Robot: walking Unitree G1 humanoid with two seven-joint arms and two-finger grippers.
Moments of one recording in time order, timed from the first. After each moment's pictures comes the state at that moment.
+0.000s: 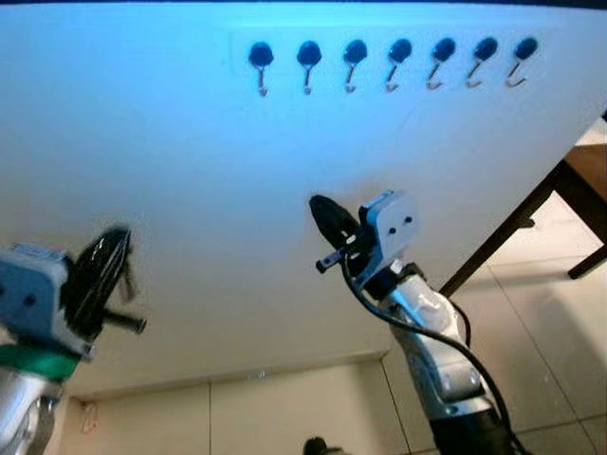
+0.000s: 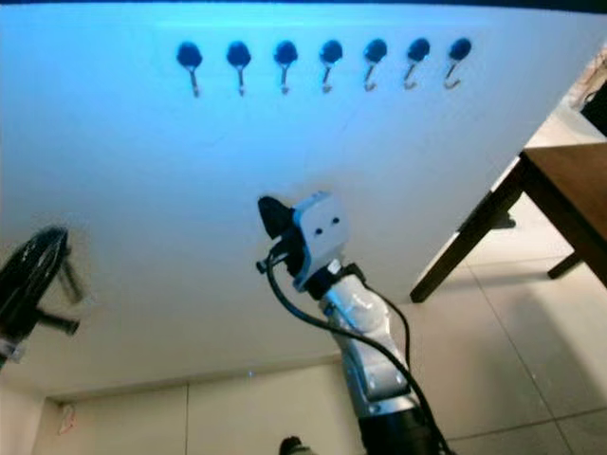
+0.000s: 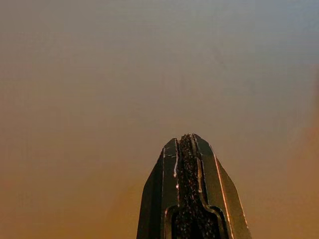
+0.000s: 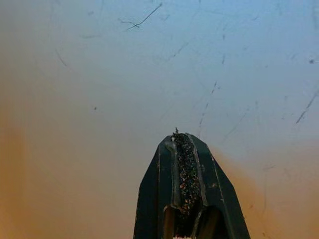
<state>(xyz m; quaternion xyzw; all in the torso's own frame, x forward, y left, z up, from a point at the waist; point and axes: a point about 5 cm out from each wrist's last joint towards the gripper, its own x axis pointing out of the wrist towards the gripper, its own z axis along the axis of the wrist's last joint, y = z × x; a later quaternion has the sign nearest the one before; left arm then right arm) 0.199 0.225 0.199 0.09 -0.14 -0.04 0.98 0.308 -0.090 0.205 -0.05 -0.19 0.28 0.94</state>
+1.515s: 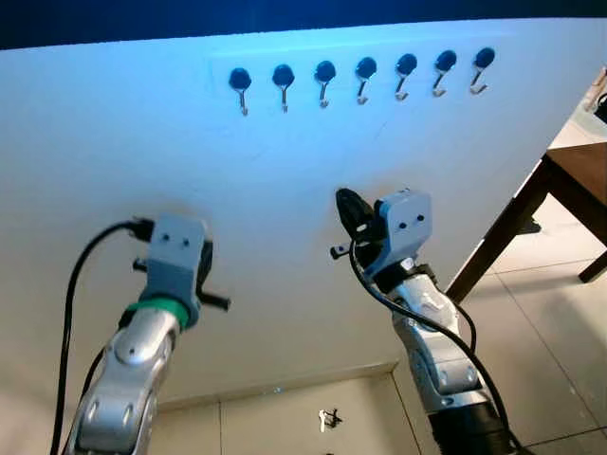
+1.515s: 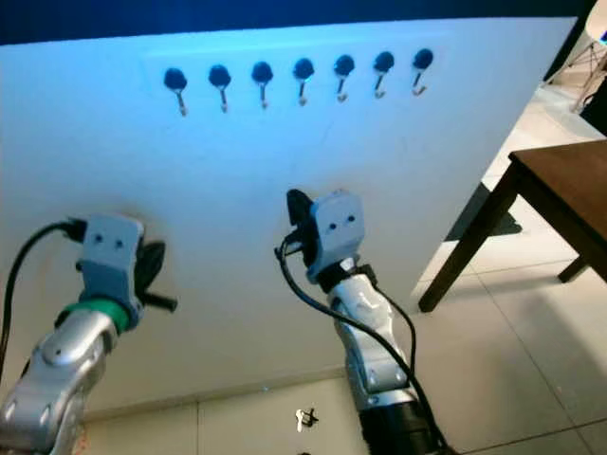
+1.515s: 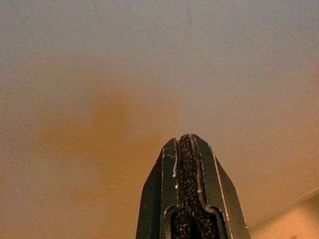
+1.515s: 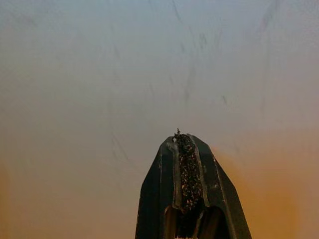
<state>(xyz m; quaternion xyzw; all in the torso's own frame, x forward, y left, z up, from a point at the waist) 0.264 0.157 0.152 0.14 0.03 -0.05 0.99 0.317 -0.111 0.184 -0.05 -0.17 0.16 0.97</state>
